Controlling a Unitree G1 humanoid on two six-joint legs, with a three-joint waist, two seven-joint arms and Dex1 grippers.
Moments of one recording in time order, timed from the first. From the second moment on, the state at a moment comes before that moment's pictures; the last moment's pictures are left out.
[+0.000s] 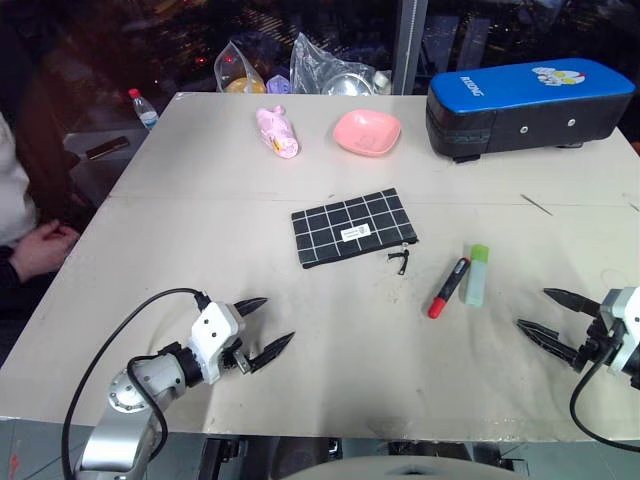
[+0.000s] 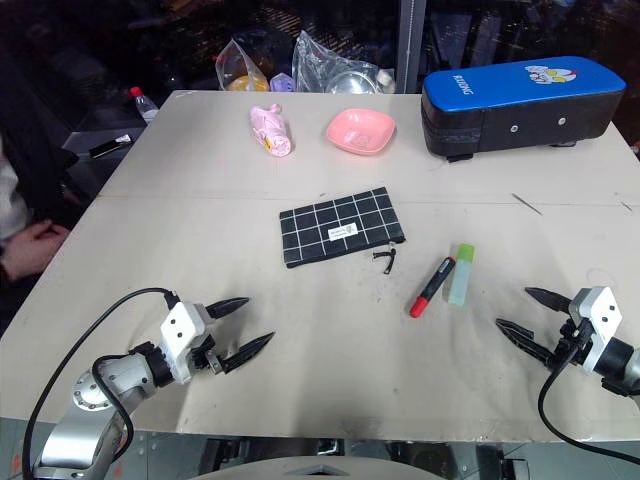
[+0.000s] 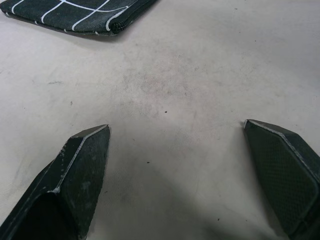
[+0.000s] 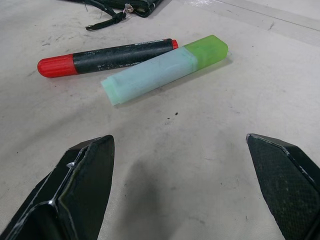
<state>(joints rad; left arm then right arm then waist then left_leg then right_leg) 0.29 0.62 0.11 -0.18 -0.28 -0.03 -0.86 0.25 -0.72 -0.38 0.01 0.49 0.04 1.08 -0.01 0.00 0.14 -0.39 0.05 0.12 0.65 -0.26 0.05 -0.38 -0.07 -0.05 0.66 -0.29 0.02</state>
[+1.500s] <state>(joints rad) -0.56 0.68 -0.10 0.77 0.14 -0.89 -0.89 0.32 -0.67 -0.39 -0.27 0.62 0.12 1.06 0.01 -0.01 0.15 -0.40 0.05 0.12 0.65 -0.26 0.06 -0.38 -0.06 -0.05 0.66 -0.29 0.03</state>
